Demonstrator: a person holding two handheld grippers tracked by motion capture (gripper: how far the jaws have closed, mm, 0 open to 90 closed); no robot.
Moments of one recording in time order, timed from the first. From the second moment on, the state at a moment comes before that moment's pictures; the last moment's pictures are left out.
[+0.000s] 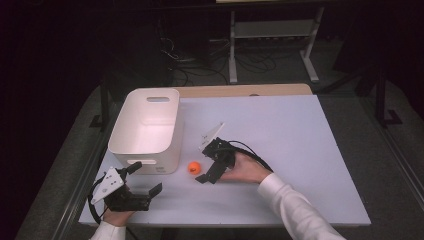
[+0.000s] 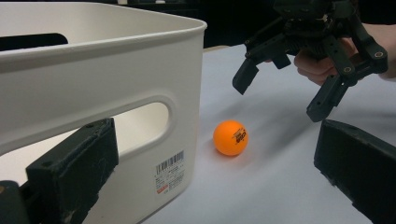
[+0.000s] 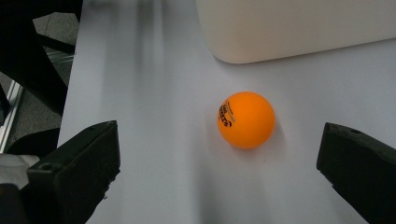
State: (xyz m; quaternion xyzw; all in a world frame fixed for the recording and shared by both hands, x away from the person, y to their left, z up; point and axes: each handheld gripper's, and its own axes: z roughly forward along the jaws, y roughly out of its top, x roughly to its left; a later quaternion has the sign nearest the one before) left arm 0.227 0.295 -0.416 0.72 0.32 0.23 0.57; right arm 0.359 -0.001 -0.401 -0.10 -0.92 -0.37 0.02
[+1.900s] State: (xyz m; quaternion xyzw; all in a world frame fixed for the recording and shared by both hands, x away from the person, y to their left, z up) left arm 0.227 0.296 -0.416 0.72 0.32 0.23 0.57; right arm 0.379 0.021 -0.434 -0.11 -0.92 -0.36 0.04
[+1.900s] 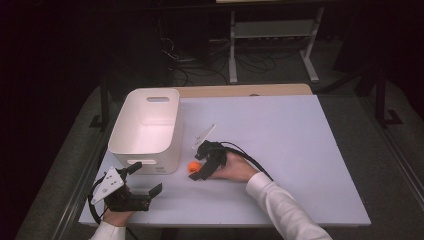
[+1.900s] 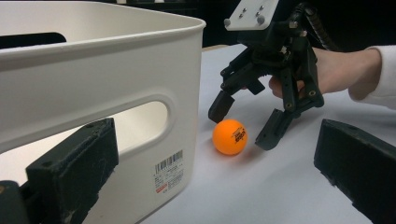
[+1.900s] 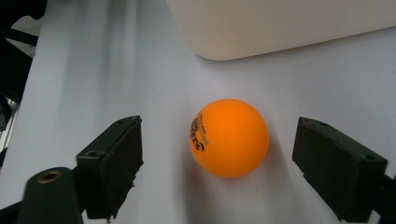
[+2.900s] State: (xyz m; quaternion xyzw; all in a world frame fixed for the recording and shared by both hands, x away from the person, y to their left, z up) left arm 0.227 0.295 -0.416 0.72 0.32 0.23 0.57; right arm 0.378 0.023 -0.434 -0.08 -0.92 -0.37 0.06
